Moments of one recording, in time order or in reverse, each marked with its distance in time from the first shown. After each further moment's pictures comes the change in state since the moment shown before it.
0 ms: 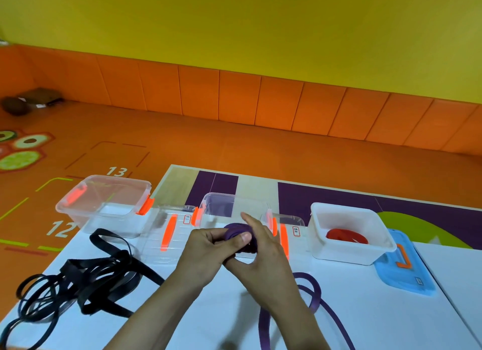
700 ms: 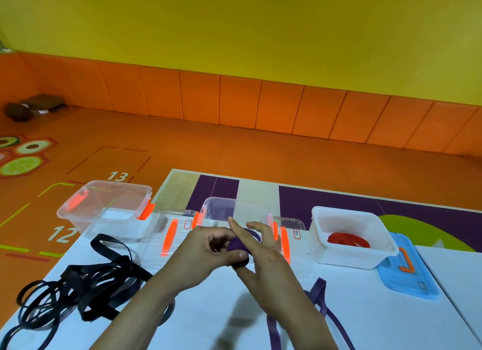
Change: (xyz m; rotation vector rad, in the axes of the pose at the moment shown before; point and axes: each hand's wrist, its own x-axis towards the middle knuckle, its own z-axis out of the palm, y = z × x) left_hand 0.019 -0.001 -0.028 0.316 -0.270 0.154; right_hand 0.005 0.005 -0.012 -0.178 -0.170 -0.151
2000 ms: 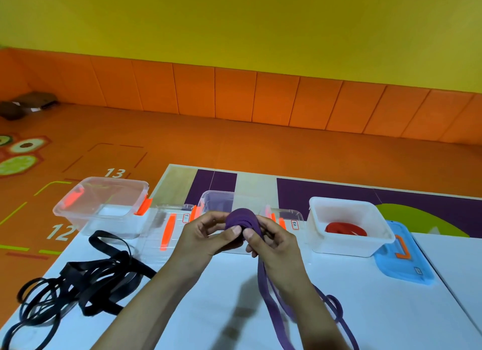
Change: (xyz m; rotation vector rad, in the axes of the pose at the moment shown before) left_hand 0.004 -0.011 0.018 -0.467 0.224 -0.055; right_hand 0.001 0.002 -0.011 0.797 0.207 0.204
